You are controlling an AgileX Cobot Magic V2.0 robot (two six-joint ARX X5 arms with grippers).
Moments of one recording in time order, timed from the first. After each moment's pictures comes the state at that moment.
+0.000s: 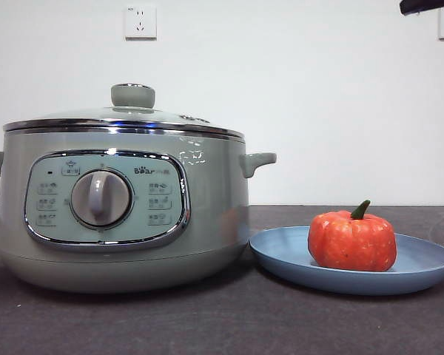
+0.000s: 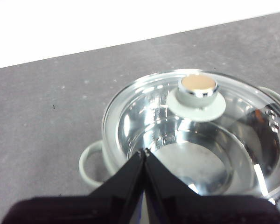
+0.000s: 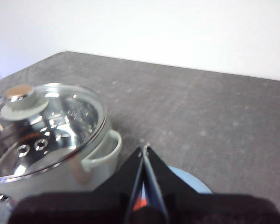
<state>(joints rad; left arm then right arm) -0.59 0.48 0.58 -0.42 -0.29 -0.06 0.56 0.57 0.56 -0.20 0.08 0.03</state>
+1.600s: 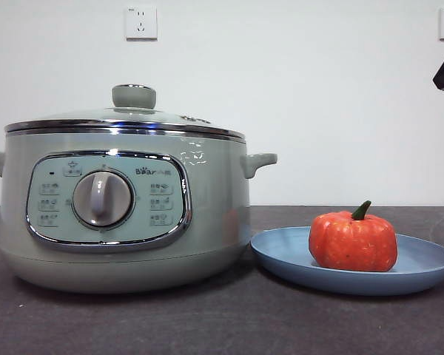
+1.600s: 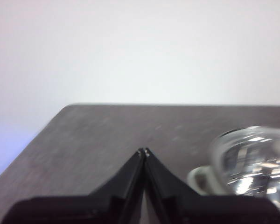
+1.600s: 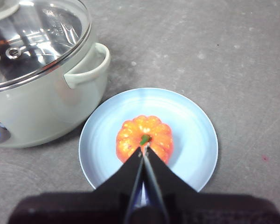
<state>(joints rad) -0.18 0.01 0.45 -0.48 -0.25 -0.03 0.56 0.57 0.56 -0.49 0.08 0.03</state>
